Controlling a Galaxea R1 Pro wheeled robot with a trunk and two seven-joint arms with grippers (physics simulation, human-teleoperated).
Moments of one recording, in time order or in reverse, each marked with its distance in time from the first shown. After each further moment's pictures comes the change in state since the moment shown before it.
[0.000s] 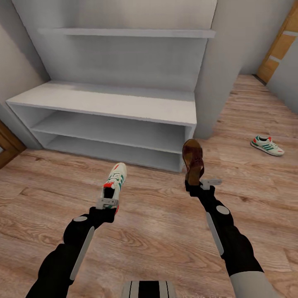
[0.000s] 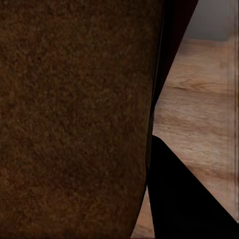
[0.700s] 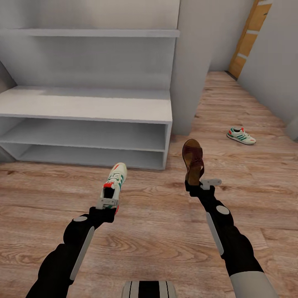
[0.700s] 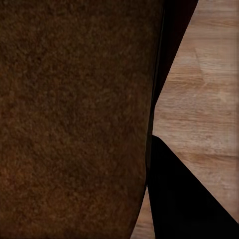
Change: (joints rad) left arm 0.000 0.000 0.000 0.000 -0.001 -0.001 0.002; right arm 0.000 0.000 0.000 0.000 0.002 0.000 0.000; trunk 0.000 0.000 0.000
